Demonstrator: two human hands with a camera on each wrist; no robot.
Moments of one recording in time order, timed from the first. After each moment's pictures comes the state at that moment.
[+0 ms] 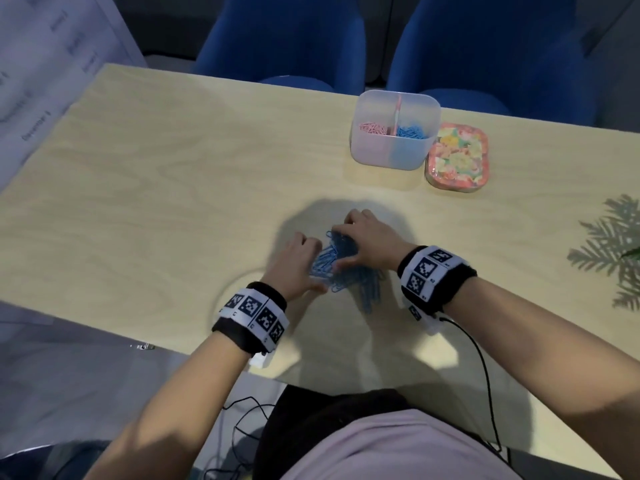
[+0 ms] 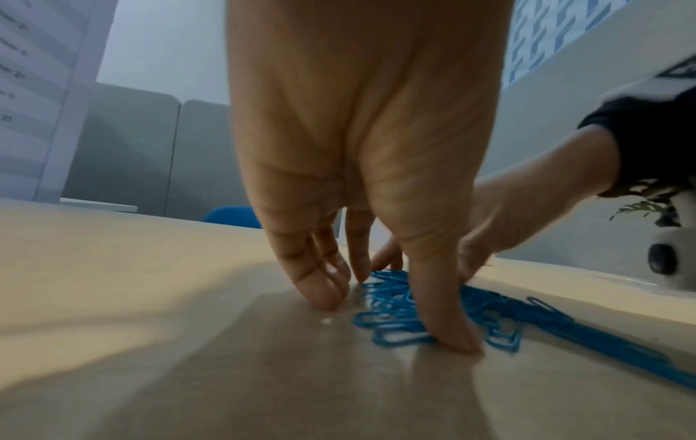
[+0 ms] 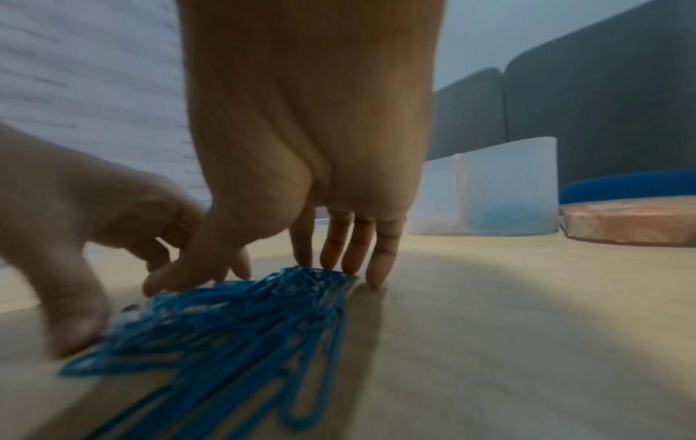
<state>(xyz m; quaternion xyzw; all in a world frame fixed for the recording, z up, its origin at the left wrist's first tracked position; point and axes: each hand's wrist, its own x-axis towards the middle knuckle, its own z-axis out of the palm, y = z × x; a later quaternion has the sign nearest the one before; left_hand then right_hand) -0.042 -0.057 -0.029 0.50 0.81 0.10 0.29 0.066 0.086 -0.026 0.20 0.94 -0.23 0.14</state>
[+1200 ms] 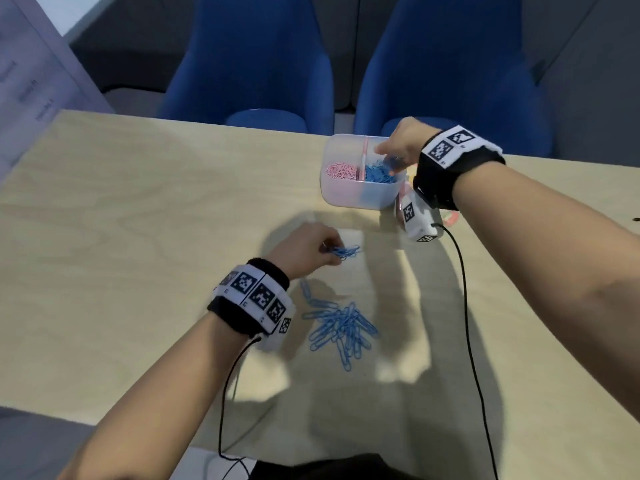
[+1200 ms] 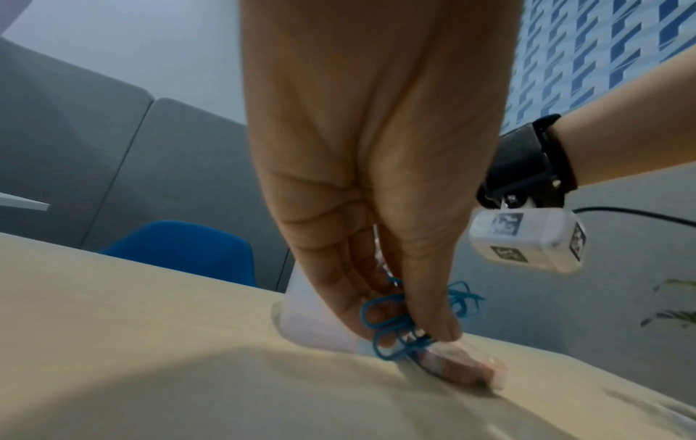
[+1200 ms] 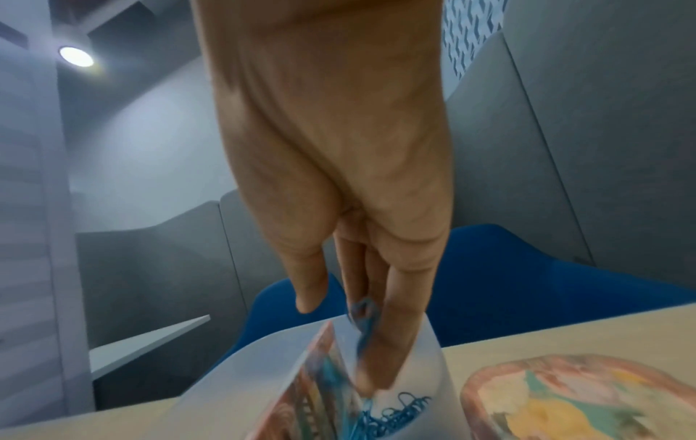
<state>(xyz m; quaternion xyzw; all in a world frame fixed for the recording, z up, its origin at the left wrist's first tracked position) -0.061 0.059 0.020 0.56 0.73 0.19 0.35 0.016 0.286 0.067 0.52 0.76 -0.39 0.02</state>
